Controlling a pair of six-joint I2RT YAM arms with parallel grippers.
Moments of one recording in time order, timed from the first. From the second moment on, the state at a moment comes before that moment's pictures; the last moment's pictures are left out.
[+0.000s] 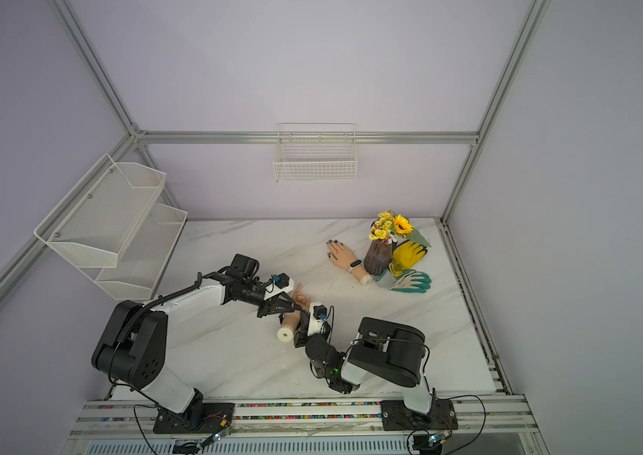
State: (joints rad) left arm -0.34 1.62 0.99 -0.44 0.93 0.90; right arm 1.15 1.93 0.48 1.25 0.78 0.49
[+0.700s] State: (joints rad) left arm -0.34 1.60 0.95 -0.41 0.87 0.90; right arm 1.15 1.93 0.48 1.23 0.77 0.54
